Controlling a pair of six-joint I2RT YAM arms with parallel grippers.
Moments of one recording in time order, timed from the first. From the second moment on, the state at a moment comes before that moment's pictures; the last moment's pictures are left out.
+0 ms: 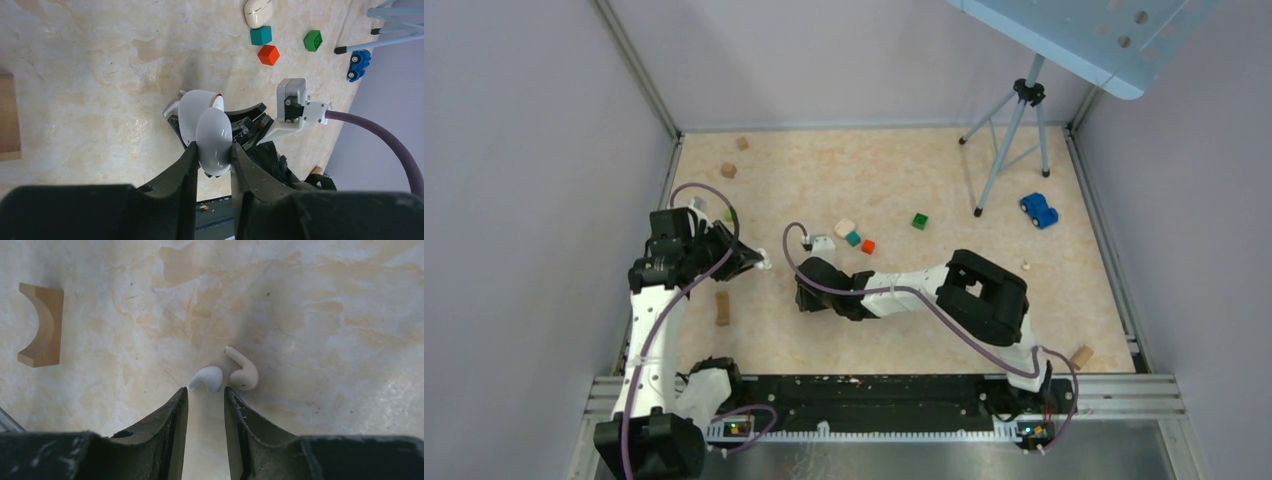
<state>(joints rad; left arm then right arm) 0.14 0.93 0.90 -0.82 0.48 -0.58 1.17 2.03 1.24 0.04 0.28 0.80</state>
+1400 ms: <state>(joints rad) 0.14 0.92 0.90 -0.82 0.48 -0.58 1.16 2.07 1.28 0.08 0.28 0.79</state>
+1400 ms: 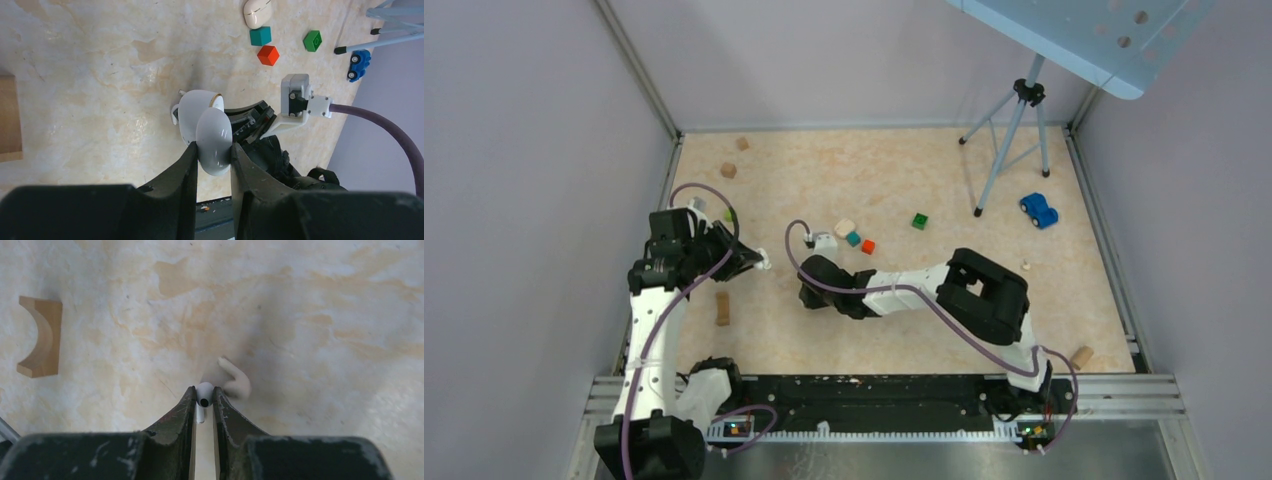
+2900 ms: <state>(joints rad) -0.23 1.13 0.62 -0.18 1.07 -0.85 1.21 1.26 0.60 0.75 0.46 0.36</state>
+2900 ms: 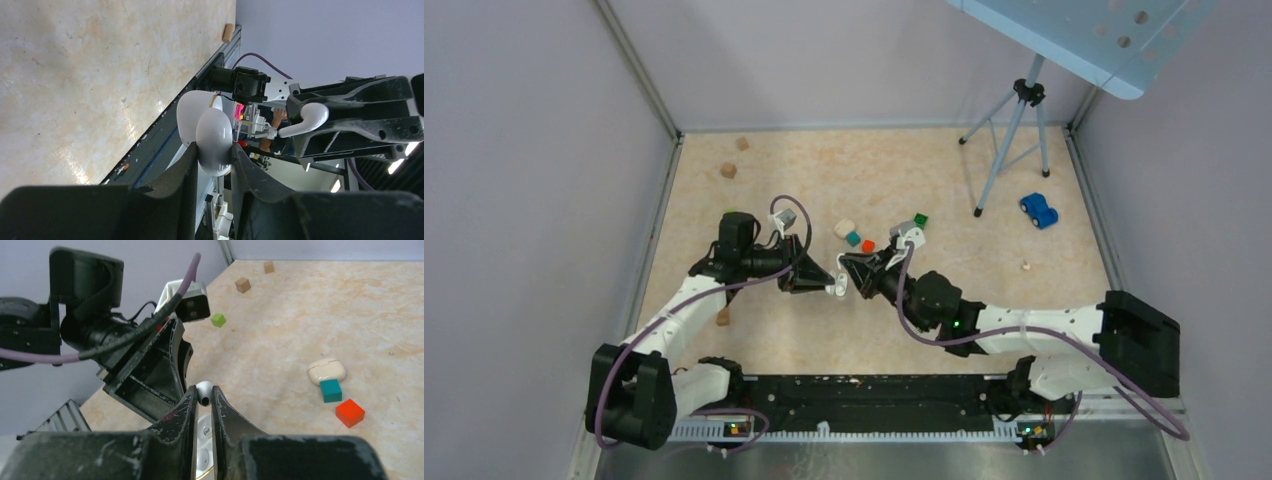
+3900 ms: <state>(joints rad) -0.17 1.15 0.64 -0.21 1.11 -0.91 1.29 1.53 0.45 1.36 0.58 0.03</state>
